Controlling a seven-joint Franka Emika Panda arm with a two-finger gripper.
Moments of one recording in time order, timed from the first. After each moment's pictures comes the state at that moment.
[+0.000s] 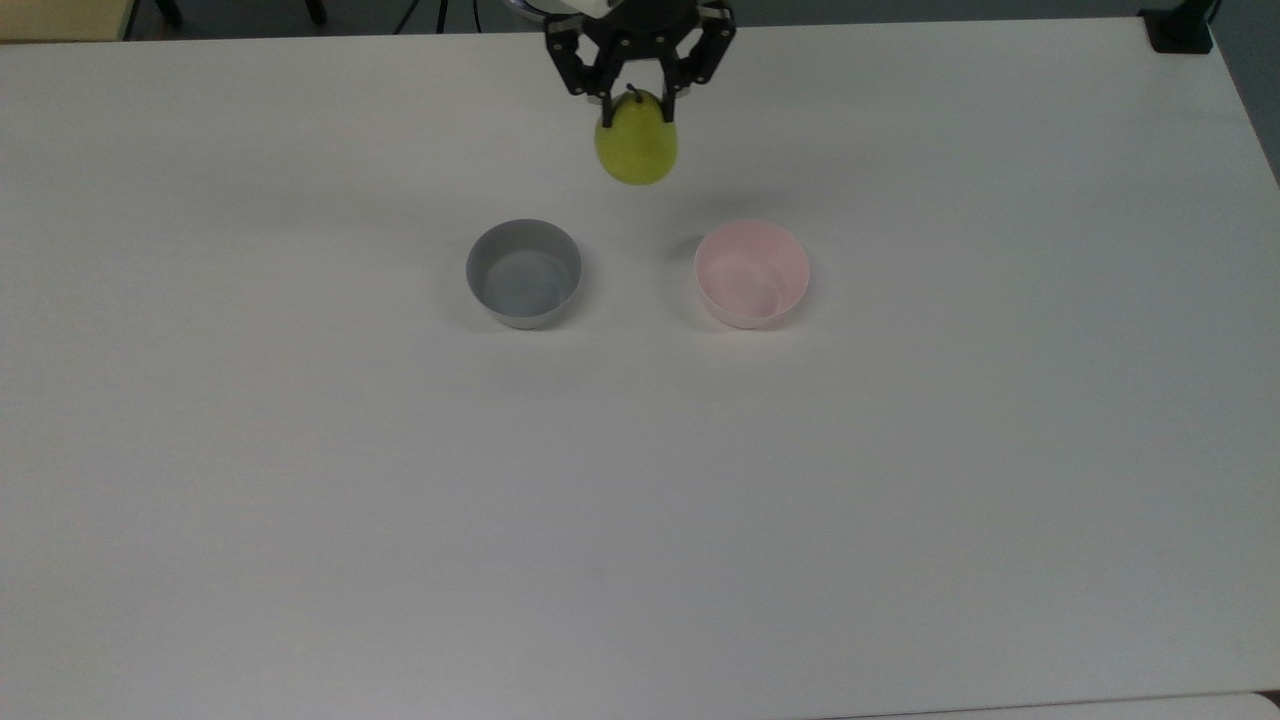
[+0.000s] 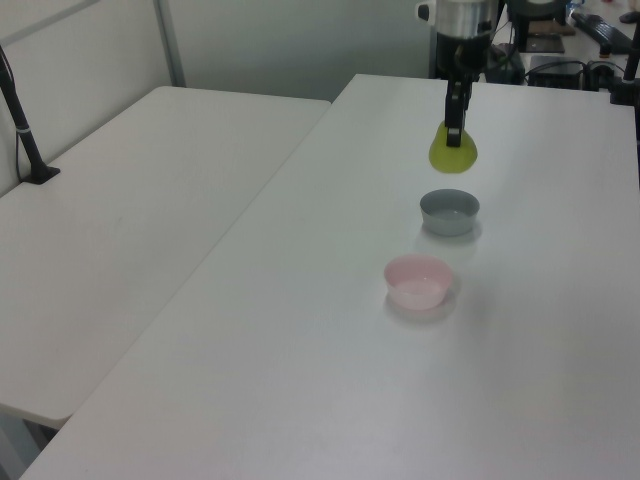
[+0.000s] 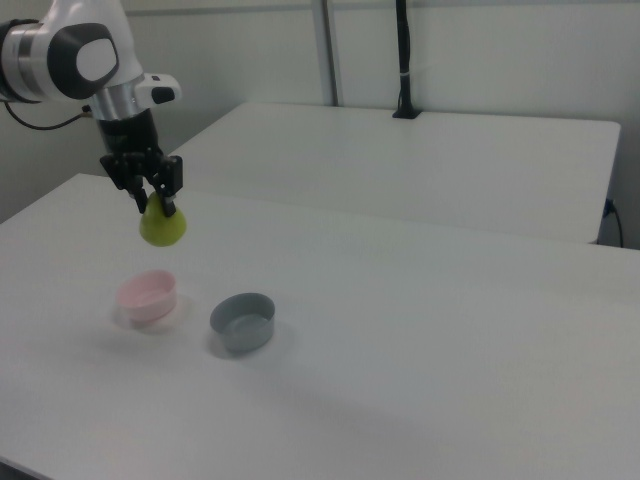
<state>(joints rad) 0.13 0.02 0.06 -1.73 -0.02 1.77 0.05</state>
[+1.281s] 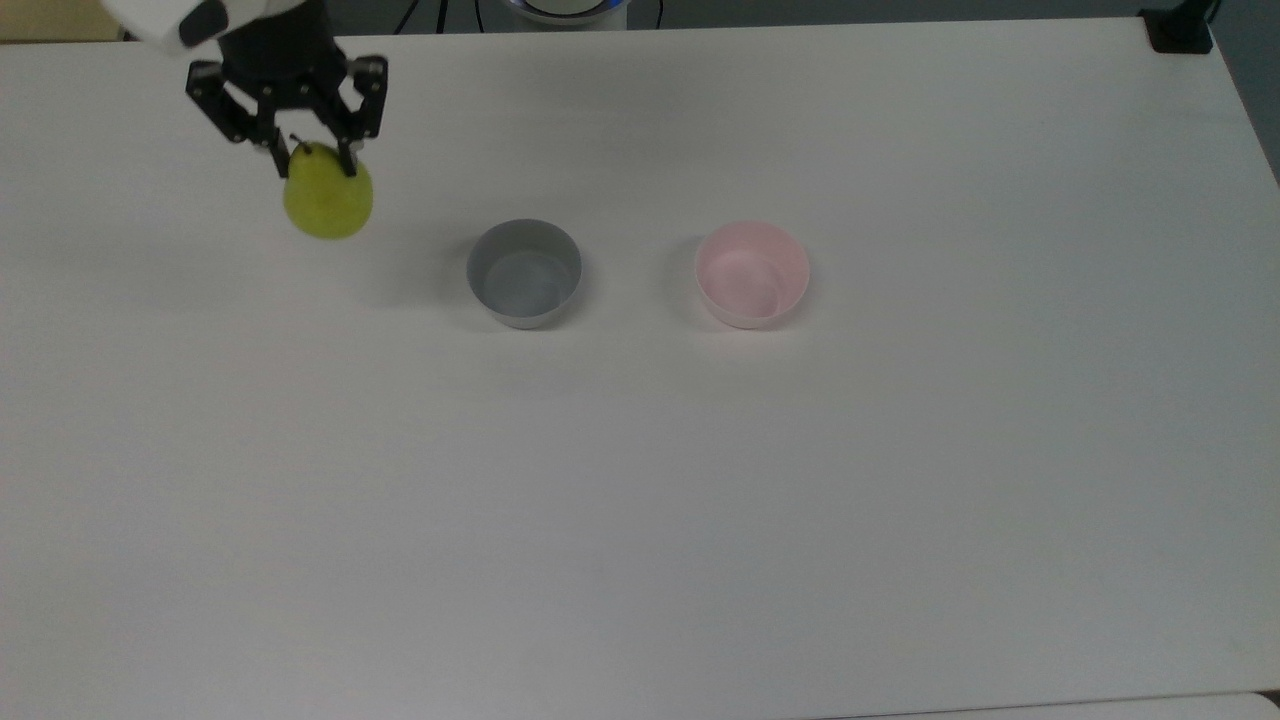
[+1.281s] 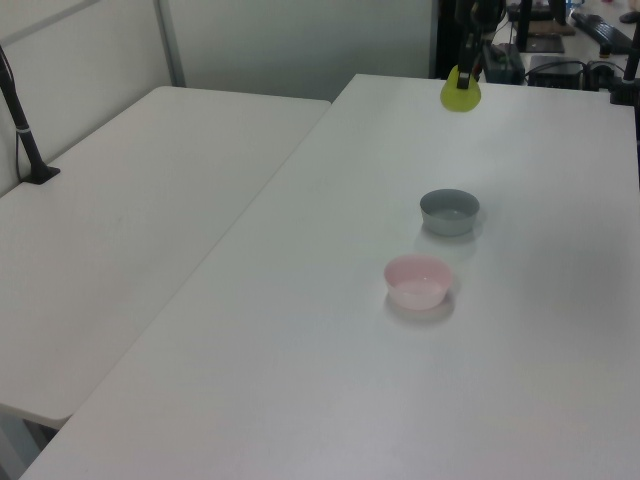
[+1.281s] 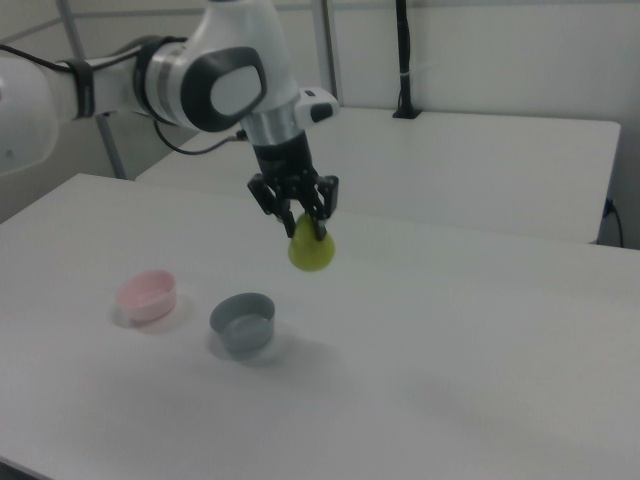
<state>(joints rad) -0.03 0.14 -0.20 -1.65 -0.02 1.90 -0.35</state>
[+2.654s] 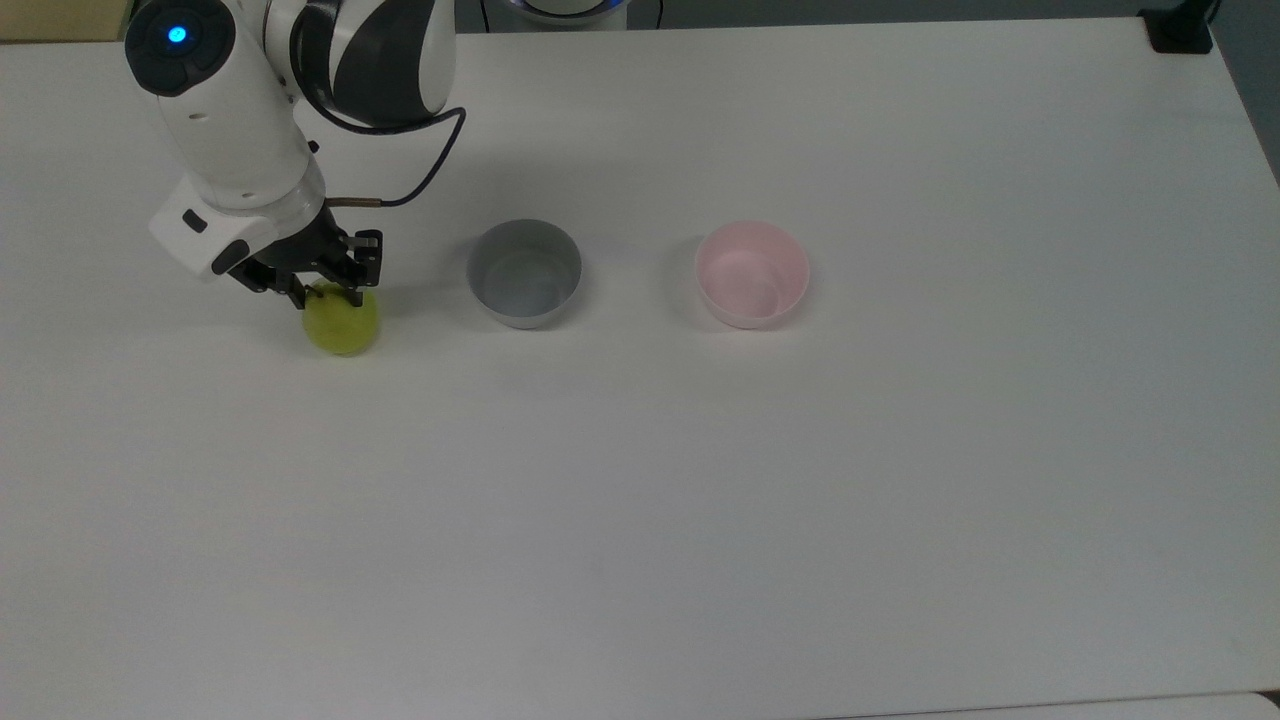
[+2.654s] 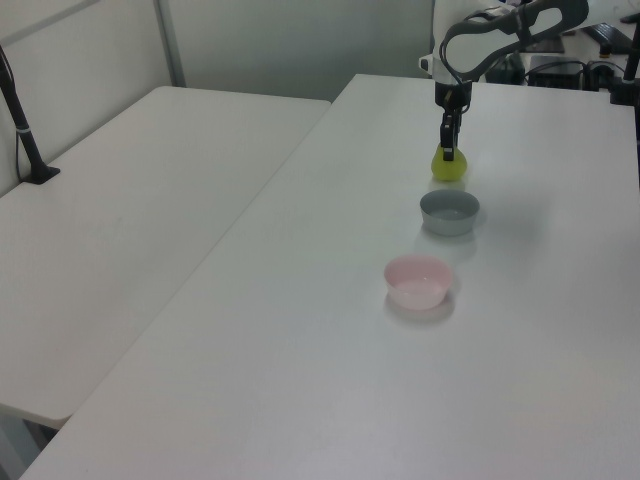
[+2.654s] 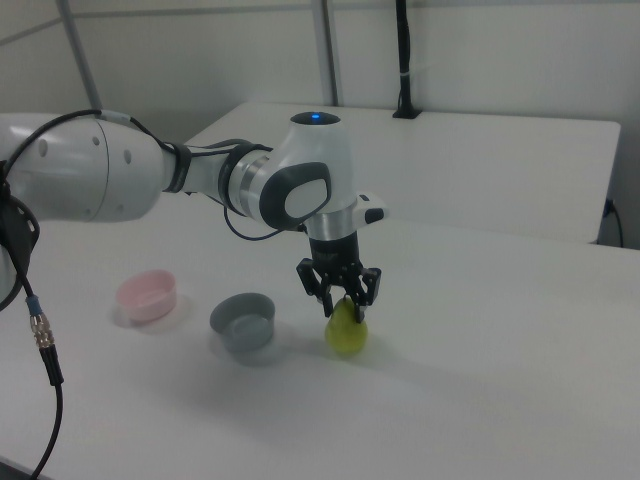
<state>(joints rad) -0.09 0.44 -0.21 -1.65 0.05 2.08 -0.41</state>
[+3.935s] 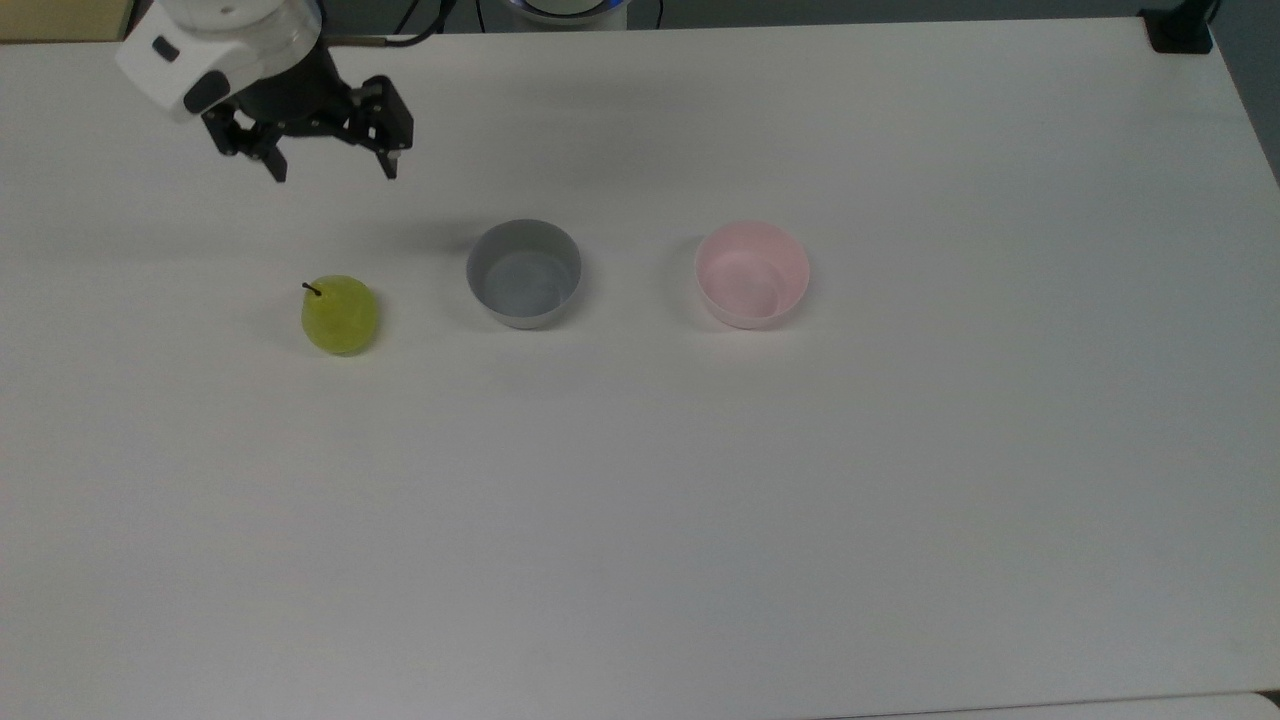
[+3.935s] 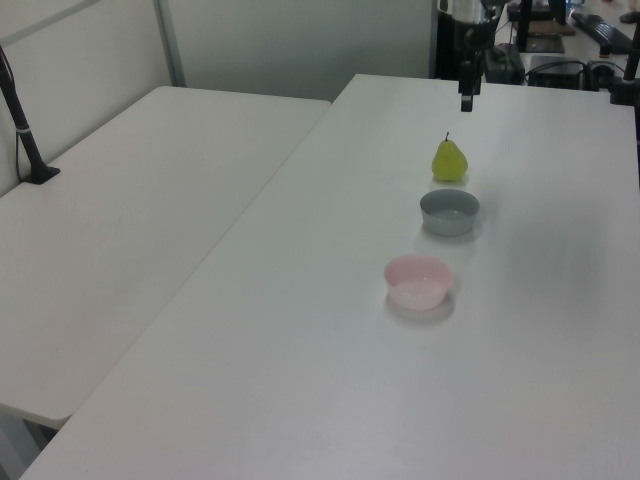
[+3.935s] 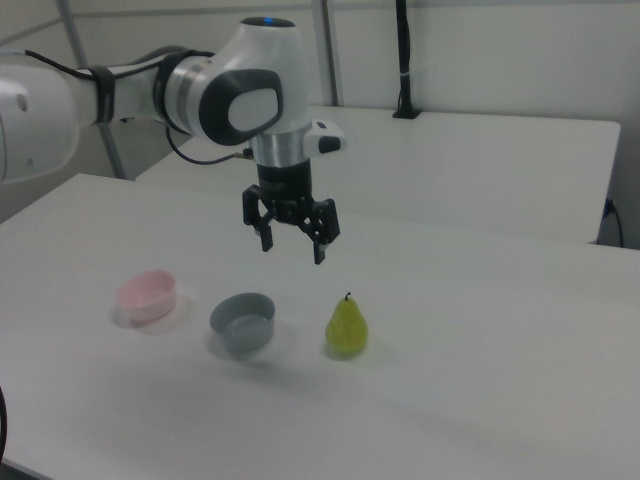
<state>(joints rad) -0.05 0.20 -0.21 -1.63 0.05 1.78 -0.31</state>
